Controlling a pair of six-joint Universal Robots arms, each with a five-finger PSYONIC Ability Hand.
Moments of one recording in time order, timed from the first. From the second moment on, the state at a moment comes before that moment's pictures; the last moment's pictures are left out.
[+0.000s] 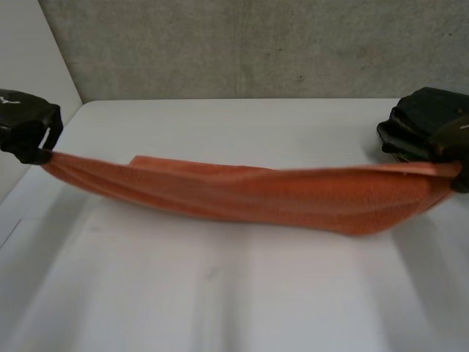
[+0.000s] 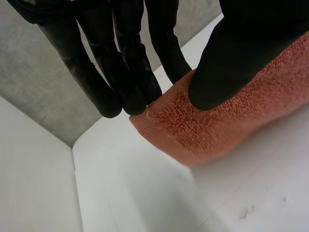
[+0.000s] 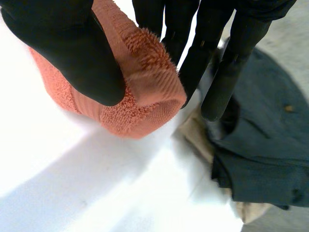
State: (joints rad) left arm 4.80 -1.73 -1.27 2.60 -1.17 3.74; right arm 1.59 -1.28 1.09 0.84 1.37 2.34; left_hand 1.16 1.20 1.19 1.19 0.99; right_hand 1.13 1.18 1.18 1.19 0.98
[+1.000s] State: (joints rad) left arm 4.73 -2.04 -1.15 3.21 -1.31 3.40; right arm 1.86 -0.84 0.92 0.06 1.51 2.67; left_hand 1.16 1.20 1.19 1.20 0.99; right_hand 1.13 1.18 1.19 1.19 0.99
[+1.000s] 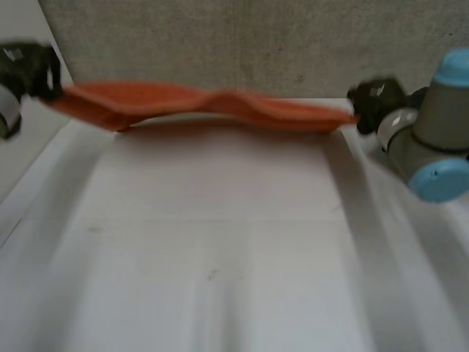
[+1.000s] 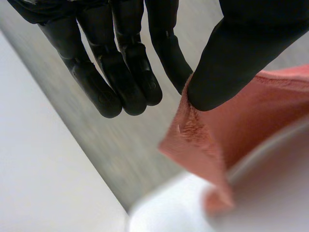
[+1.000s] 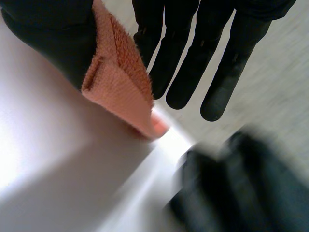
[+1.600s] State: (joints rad) left arm 4.82 -1.77 -1.66 2.71 -1.23 4.28; right arm 1.69 -1.10 1.37 0.61 1.52 2.07; left_hand 1.16 1.20 1.19 1.20 0.99; right_hand 1.13 1.18 1.19 1.19 0.99
